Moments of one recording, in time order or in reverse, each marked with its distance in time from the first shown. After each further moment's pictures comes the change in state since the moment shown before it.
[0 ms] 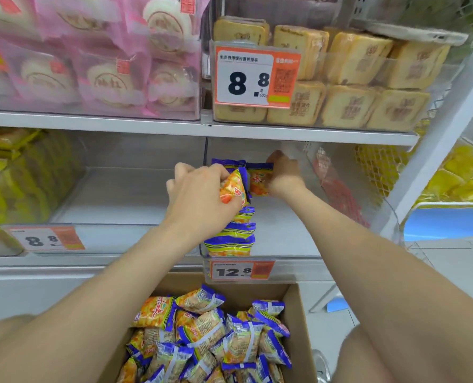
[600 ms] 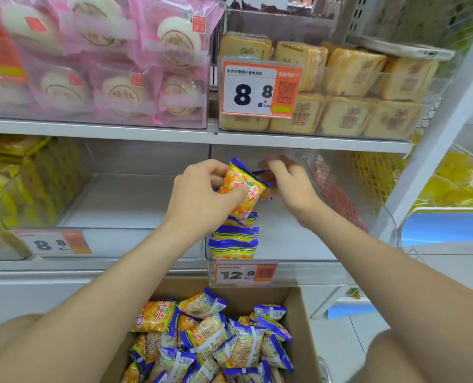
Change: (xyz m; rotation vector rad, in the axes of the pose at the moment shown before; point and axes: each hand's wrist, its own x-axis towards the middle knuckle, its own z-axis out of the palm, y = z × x) left_hand -0.005 0.007 -0.020 -0.498 0.051 -0.106; right_hand -0.062 -0.005 -0.020 0.925 -0.017 -0.122
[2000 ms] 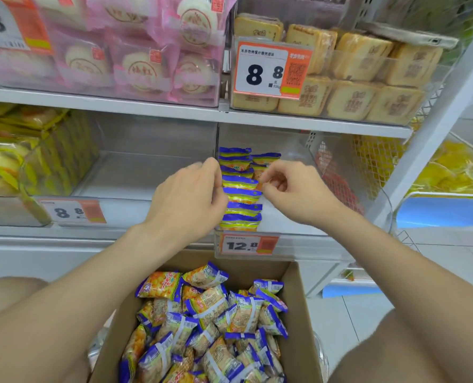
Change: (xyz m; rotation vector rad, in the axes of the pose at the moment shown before) left_hand -0.046 -0.024 -0.030 0.542 0.001 0.350; right_hand -0.074 -0.038 -0.009 -0.719 -0.150 -0.176
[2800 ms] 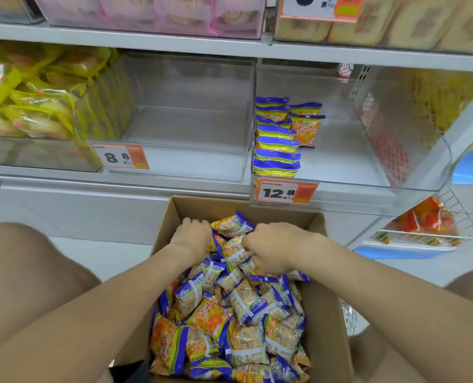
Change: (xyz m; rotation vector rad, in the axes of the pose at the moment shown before) left_hand -0.138 -0.098 0.118 0.548 -0.897 -0.231; right_hand -0.096 -0.029 0.130 -0.618 -0.891 -0.353
